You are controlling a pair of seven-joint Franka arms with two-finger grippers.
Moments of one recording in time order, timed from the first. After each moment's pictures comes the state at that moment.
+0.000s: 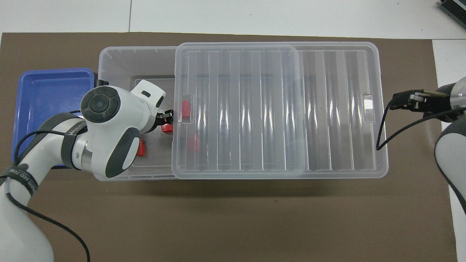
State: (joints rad) left arm -0.27 0.17 -0.10 -1.96 0.02 2.20 -0.57; right arm -0.10 -0.03 0.05 -1.82 -0.03 1.92 0.24
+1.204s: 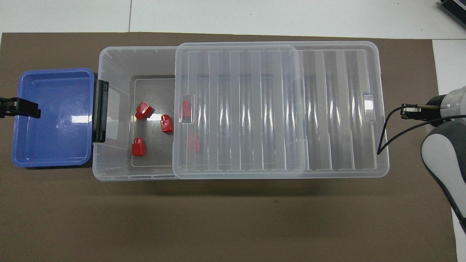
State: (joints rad) left arm 0.17 0.03 -0.07 -1.70 0.03 1.77 0.16; right arm -0.18 0.00 0.05 -1.98 -0.03 2.14 0.07
